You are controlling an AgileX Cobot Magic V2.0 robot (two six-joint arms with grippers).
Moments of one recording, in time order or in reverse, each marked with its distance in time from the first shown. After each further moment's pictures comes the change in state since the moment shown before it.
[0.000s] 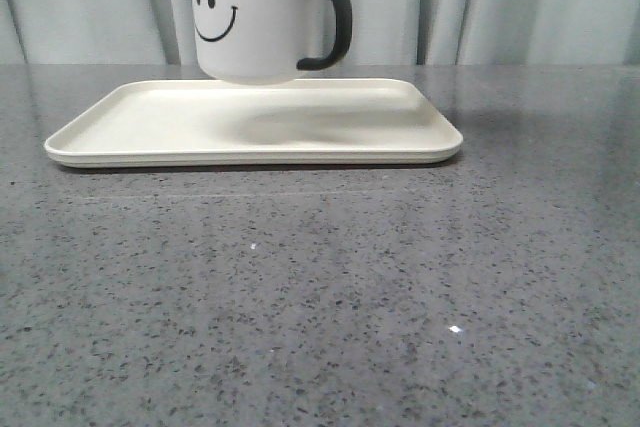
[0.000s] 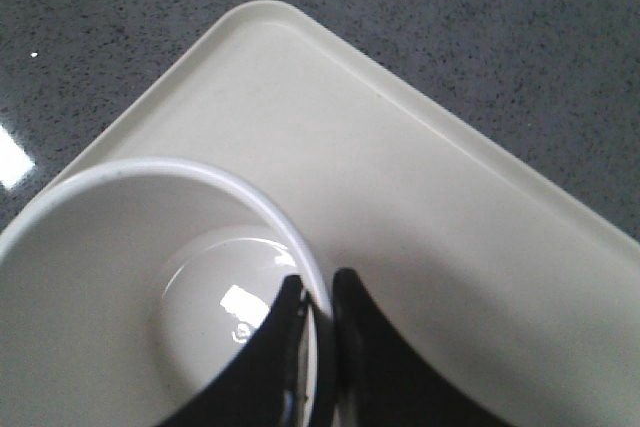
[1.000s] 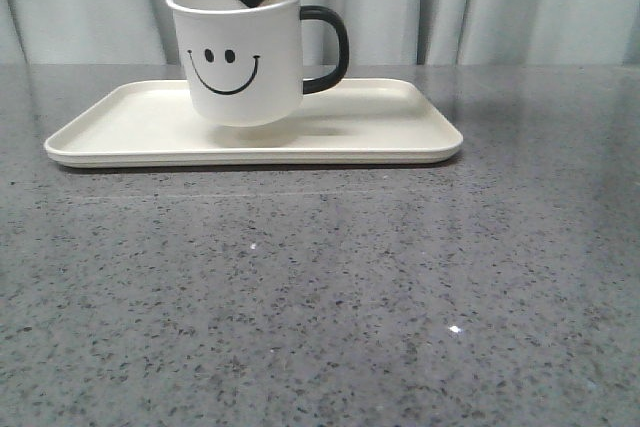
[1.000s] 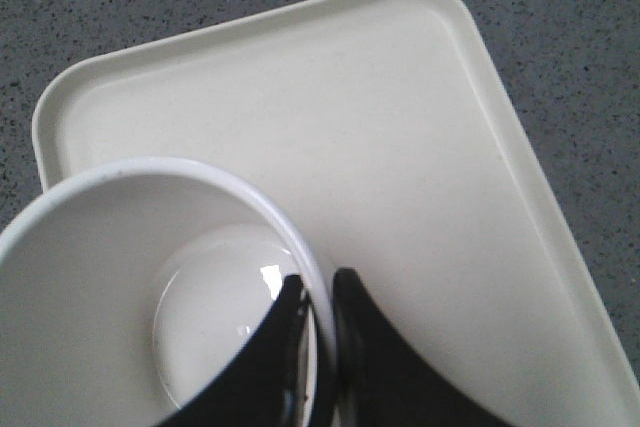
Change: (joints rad) left arm 0.000 0.000 0.000 0.000 0.000 0.000; right arm 0.000 0.280 -0.410 0.097 0.331 -0.477
